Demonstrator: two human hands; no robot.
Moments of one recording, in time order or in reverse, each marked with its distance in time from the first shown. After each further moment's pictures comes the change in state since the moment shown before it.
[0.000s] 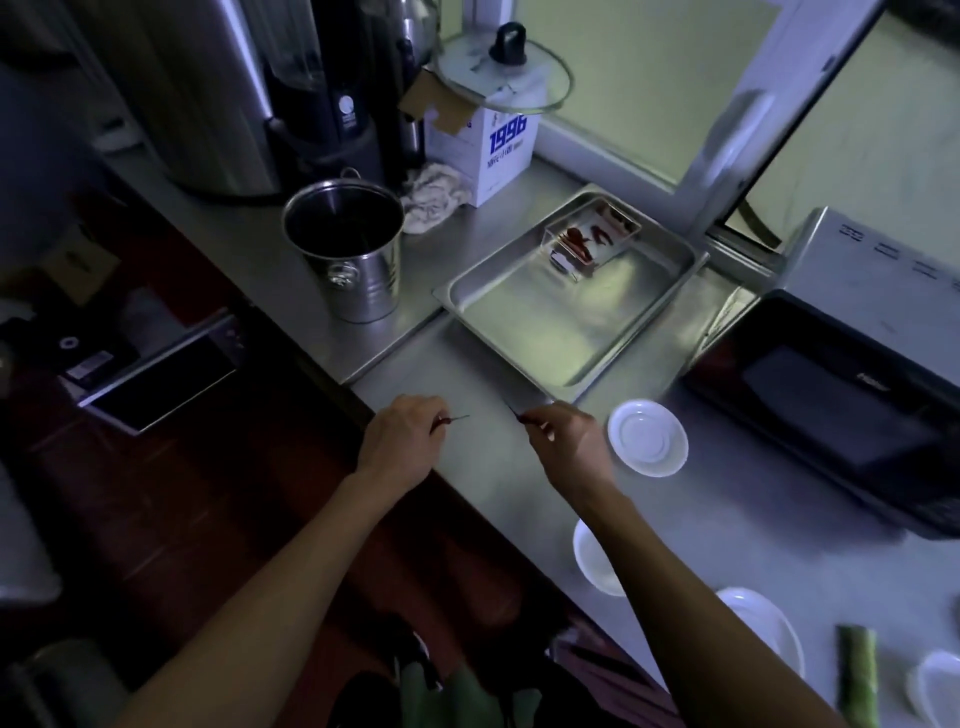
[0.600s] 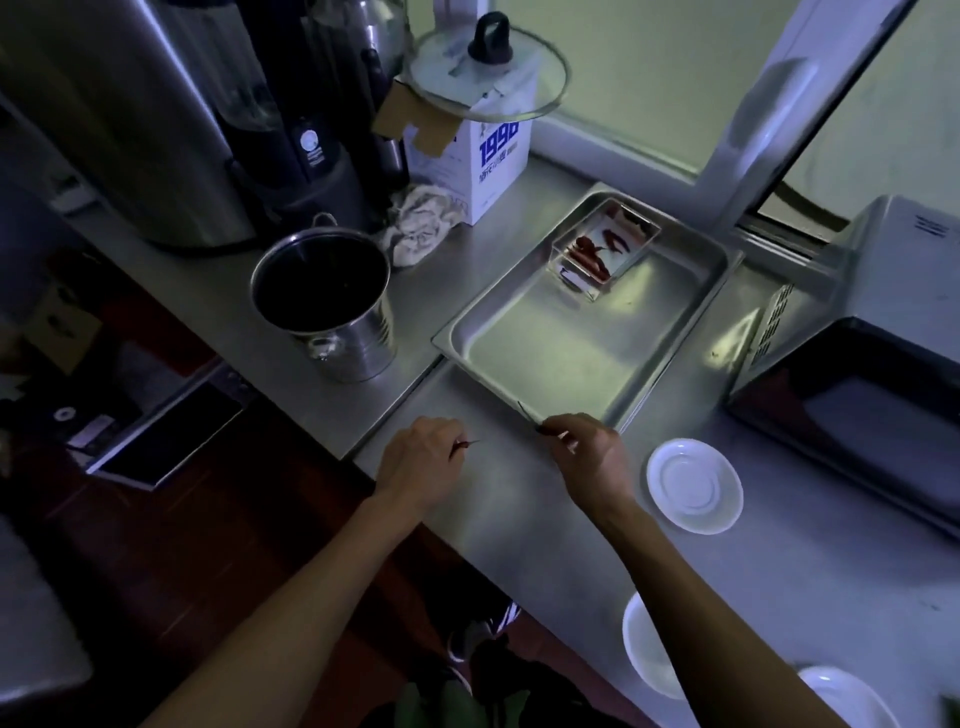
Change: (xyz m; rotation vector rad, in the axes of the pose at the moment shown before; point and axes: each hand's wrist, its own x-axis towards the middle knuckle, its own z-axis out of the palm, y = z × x) left_hand 0.108 -0.023 0.015 0.046 -0.161 0.031; right_hand 0.095 0.030 0.028 0.125 0.067 0.110
